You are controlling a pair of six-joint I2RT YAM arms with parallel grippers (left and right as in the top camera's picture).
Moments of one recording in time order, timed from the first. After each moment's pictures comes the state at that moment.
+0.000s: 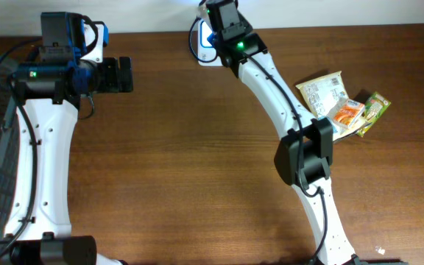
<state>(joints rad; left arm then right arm) -0.01 1.67 1.84 -1.09 0.03 0.00 0.43 2.53 2.48 -0.57 0.40 -0.52</state>
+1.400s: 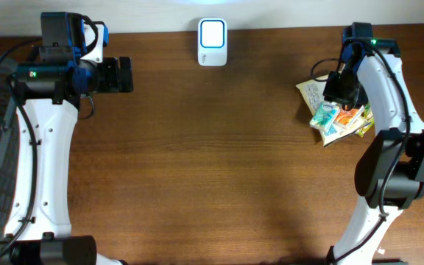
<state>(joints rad) -0.01 1.67 1.84 -1.09 0.03 0.00 -0.11 2.11 1.90 -1.25 0.13 0.29</state>
